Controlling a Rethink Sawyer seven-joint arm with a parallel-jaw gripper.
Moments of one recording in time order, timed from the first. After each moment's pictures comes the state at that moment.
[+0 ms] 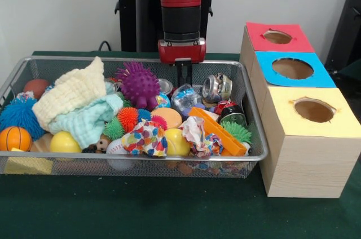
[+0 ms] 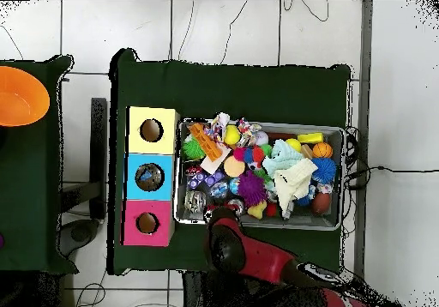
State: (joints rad) arm -0.51 -0.46 0.15 2.18 -0.10 -0.39 1.32
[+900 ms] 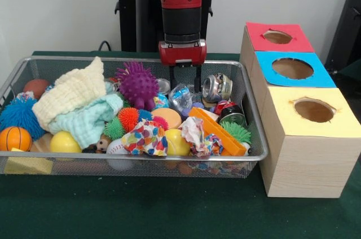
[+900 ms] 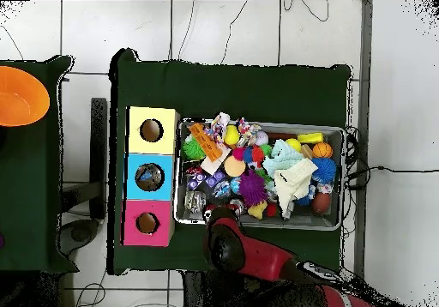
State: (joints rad) arm -0.51 -0.45 0.15 2.17 -0.10 -0.40 1.32
